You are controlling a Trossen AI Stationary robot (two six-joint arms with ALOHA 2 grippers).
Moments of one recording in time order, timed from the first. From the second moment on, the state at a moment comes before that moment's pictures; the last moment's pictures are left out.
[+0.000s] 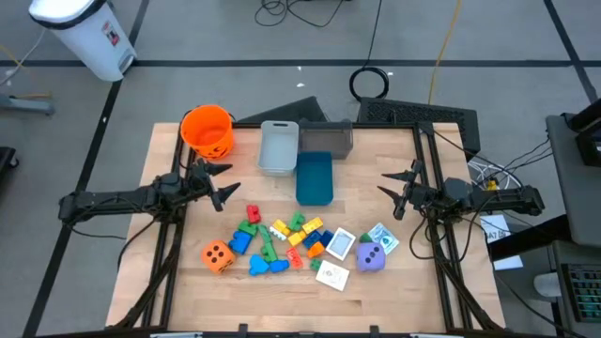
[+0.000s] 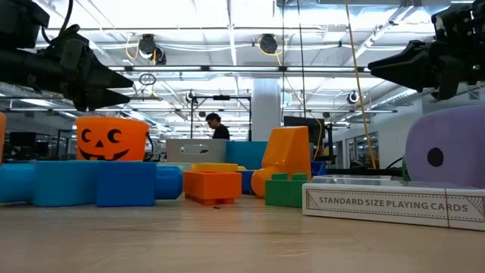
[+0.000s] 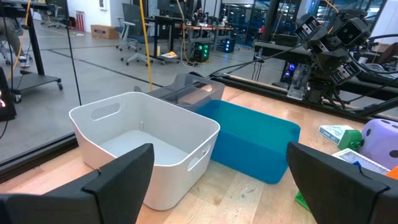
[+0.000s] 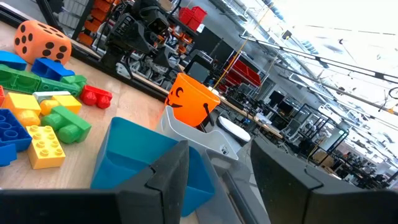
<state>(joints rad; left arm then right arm) 0.12 0.18 0.02 0.10 -0.31 -0.16 0.07 0.02 0.02 0.10 0.36 -0.61</state>
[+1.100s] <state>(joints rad) 0.12 0.18 0.02 0.27 -0.32 -0.30 0.07 0.02 0.02 0.11 0.36 -1.01</state>
